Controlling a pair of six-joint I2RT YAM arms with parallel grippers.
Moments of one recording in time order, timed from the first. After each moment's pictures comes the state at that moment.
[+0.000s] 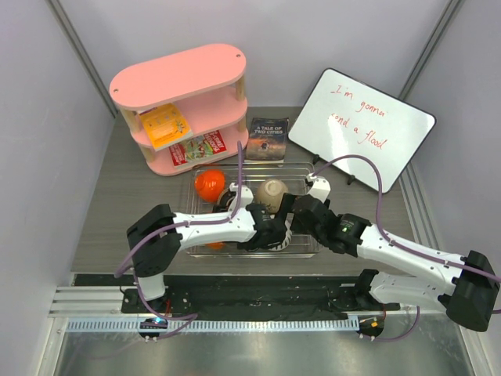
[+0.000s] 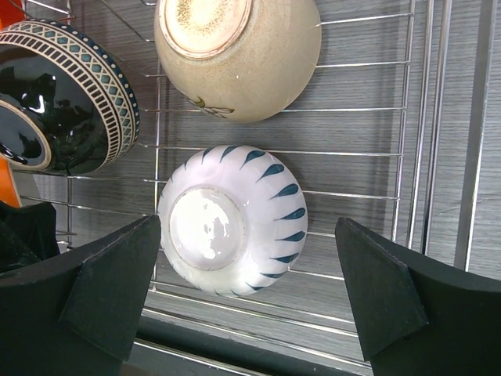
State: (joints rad) left arm -1.19 1.81 1.31 -1.41 -0.90 -1.39; right arm 0.94 1.04 0.71 -0.43 0.44 0.87
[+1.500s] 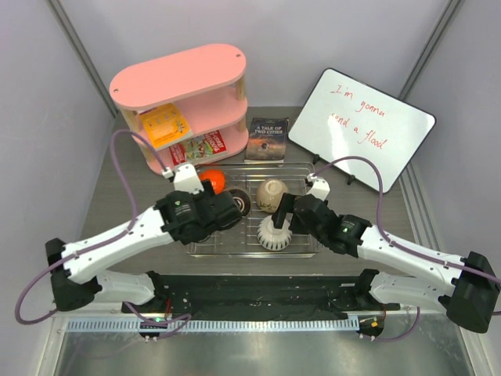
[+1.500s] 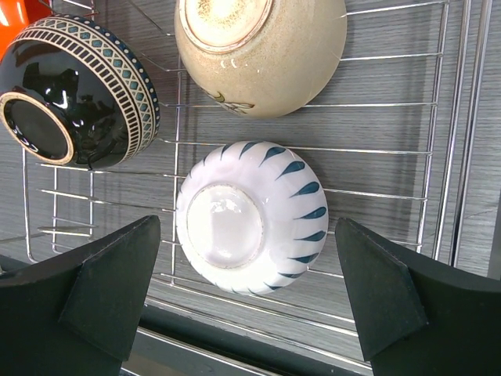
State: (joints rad) left arm -1.12 1.27 1.27 -1.34 -0.90 -1.40; right arm 0.92 1.03 0.68 -0.38 0.38 0.89
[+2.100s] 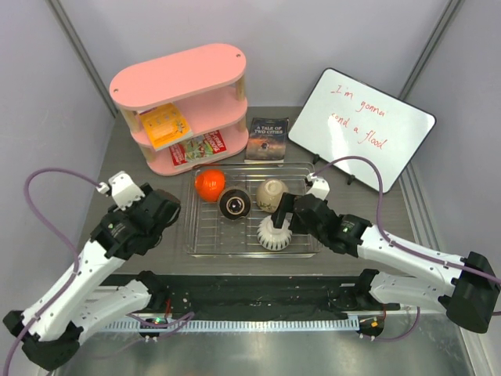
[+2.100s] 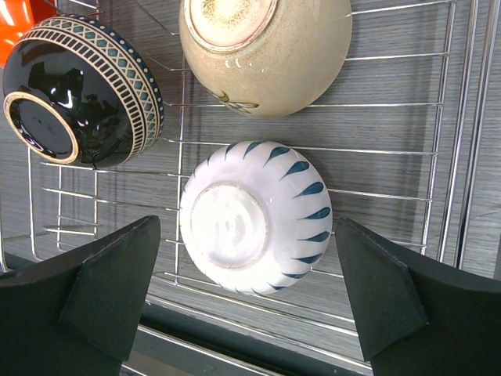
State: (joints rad) left arm -0.74 0.84 1.02 -1.28 -0.94 -1.16; right arm 0.91 1.03 0.68 -0.37 0.37 0.89
